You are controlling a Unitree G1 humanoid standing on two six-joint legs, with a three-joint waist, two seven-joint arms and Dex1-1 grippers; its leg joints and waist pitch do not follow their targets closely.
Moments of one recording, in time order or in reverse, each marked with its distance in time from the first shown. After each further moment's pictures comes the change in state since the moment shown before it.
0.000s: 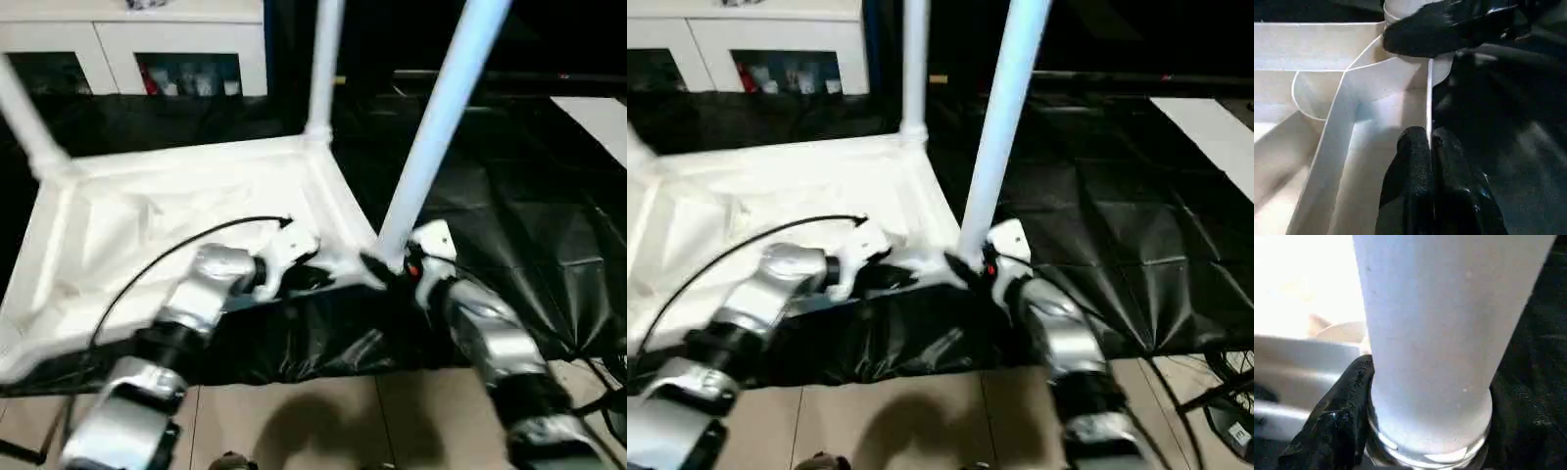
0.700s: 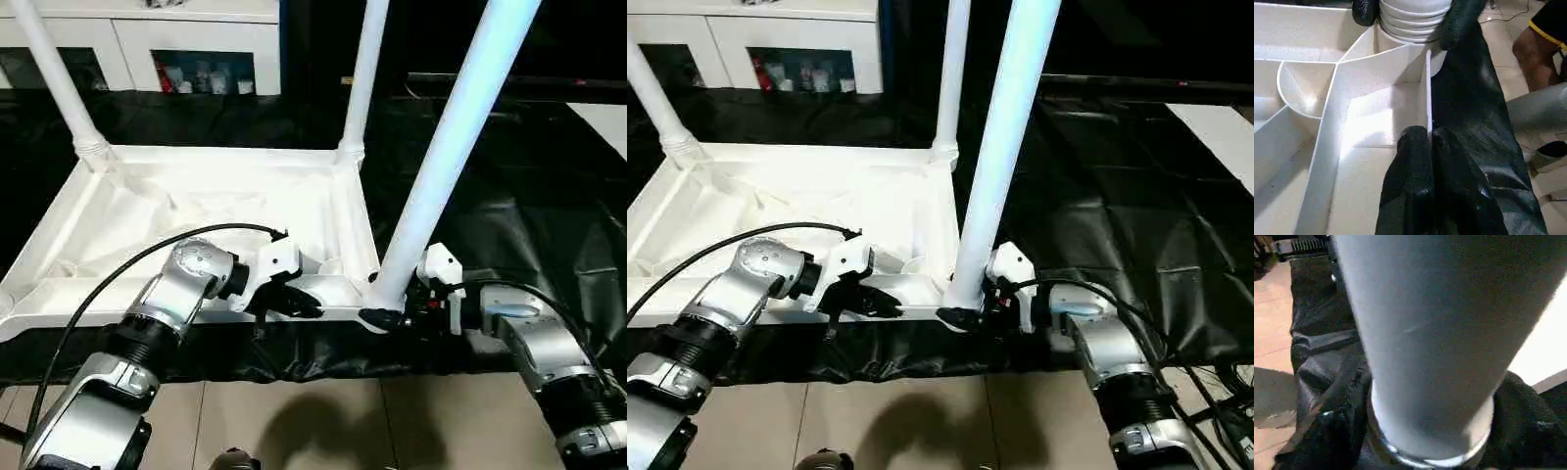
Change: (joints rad) left arm -0.004 0.180 -0.071 -0.012 -0.076 -0.085 -0.439; right arm 0.080 -0.302 0.173 -0.178 0.084 0.034 0.741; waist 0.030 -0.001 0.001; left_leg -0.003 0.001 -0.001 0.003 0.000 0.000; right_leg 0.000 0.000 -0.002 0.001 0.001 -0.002
